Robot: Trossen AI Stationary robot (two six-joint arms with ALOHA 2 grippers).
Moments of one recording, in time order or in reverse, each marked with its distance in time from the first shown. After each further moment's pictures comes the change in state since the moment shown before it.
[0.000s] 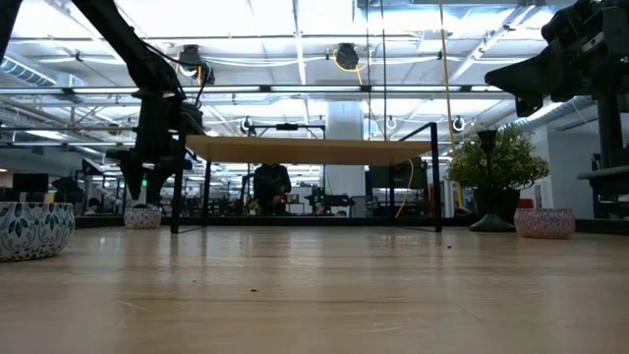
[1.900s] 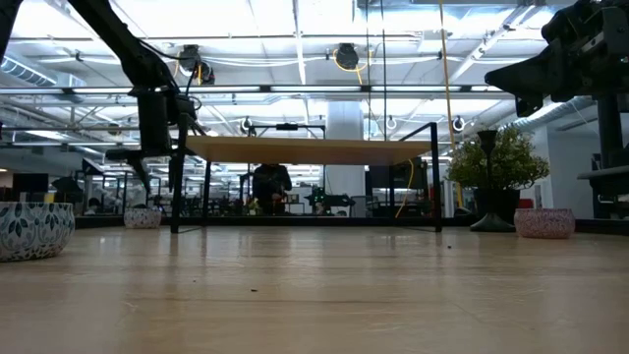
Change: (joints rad) left arm 0.093 -0.002 0.073 0.071 0.178 -0.522; right arm 0.000 0.000 0.000 -0.001 0.000 -0.001
